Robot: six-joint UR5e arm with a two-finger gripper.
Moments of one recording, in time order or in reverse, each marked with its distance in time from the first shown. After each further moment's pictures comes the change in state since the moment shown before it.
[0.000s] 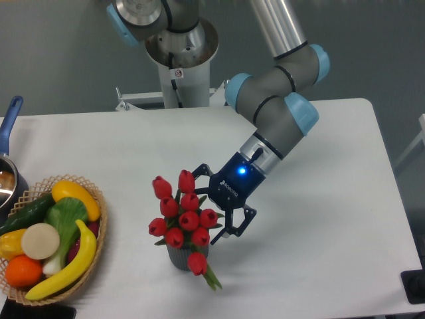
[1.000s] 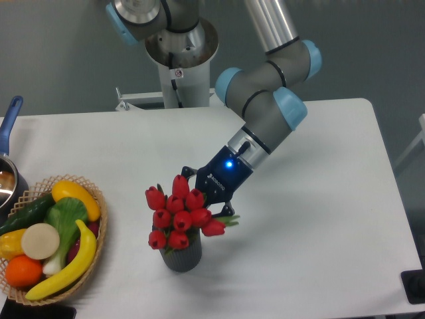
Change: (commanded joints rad) arm 0.005 0.083 -0.075 0.000 0.002 -0.008
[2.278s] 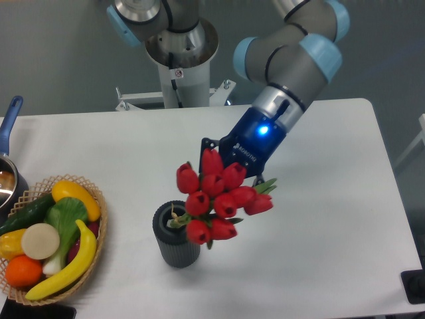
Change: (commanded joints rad) arm 0.063 0.068 0.255 -0.002 -0.044 -0.545
